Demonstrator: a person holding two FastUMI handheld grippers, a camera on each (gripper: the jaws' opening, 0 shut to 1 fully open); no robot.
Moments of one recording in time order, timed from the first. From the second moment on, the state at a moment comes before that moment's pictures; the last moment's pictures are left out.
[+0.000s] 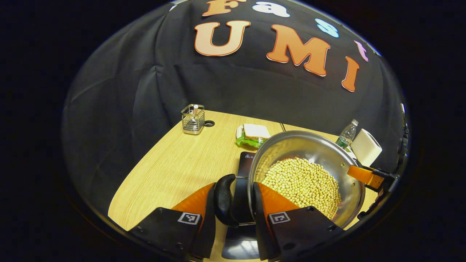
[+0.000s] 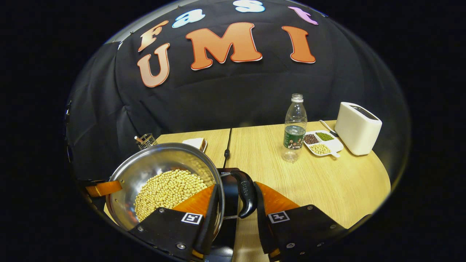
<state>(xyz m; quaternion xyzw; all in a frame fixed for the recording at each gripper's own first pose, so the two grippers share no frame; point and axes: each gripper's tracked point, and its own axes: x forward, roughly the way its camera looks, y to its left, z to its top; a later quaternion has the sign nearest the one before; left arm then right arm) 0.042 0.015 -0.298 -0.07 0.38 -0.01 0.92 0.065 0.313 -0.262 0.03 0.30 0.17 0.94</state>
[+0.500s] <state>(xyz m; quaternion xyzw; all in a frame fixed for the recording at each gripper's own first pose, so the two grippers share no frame) 0.054 0.015 -0.326 -0.08 0.39 -0.03 0.92 0.067 0.319 -0.282 0.03 0.32 0.17 0.93</state>
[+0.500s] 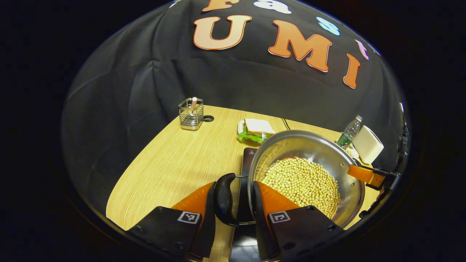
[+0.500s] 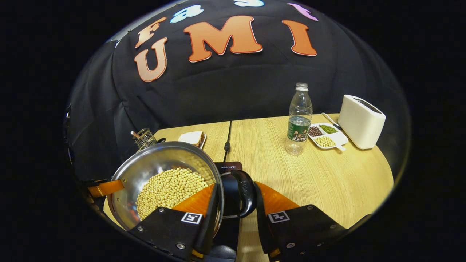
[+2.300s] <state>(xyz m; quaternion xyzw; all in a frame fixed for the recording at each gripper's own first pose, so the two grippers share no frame) -0.001 -0.008 0.067 -0.02 -0.02 0.01 1.00 0.020 0.065 0.025 -0.03 -0.01 0.05 1.00</state>
